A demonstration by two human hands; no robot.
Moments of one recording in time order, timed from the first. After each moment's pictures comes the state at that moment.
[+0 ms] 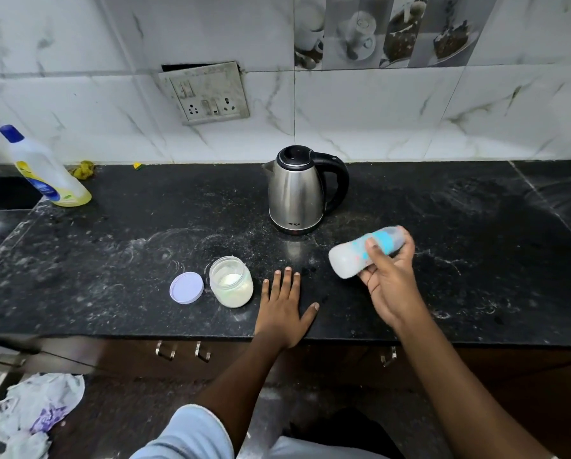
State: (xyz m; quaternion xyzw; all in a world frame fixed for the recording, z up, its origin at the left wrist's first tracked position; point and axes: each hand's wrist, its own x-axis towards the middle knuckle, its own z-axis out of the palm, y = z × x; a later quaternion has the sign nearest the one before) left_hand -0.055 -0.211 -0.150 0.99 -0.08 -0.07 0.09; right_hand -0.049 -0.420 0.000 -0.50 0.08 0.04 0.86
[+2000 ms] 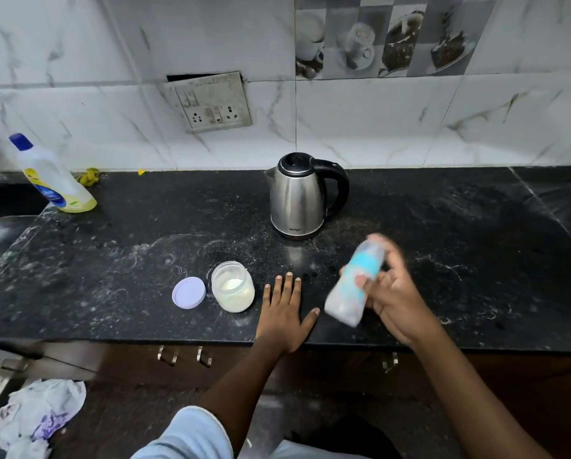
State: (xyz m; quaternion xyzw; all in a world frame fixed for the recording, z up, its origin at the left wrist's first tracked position) left_hand -0.056 -0.211 -0.148 0.99 -0.08 -0.08 0.09; right_hand -0.072 -0.430 0.004 -0.56 0.00 0.08 0.83
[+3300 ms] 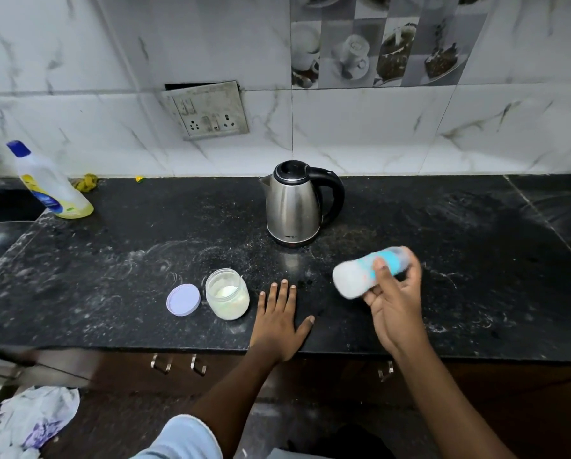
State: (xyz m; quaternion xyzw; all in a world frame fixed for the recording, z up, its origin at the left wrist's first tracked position) left_hand -0.055 -0.211 -0.148 0.99 -0.08 -0.07 0.08; right_hand -0.069 -0.424 0.003 -0.50 0.10 -0.03 0.86
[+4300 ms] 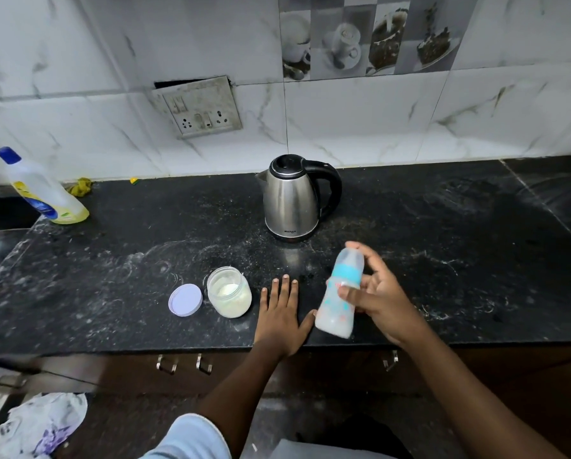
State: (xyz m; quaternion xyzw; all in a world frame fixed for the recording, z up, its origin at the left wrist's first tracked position) left_hand -0.055 -0.209 -0.149 0.99 -0.09 -0.08 0.08; right_hand -0.070 -0.421 -0.005 -0.58 -0.01 0.09 0.81
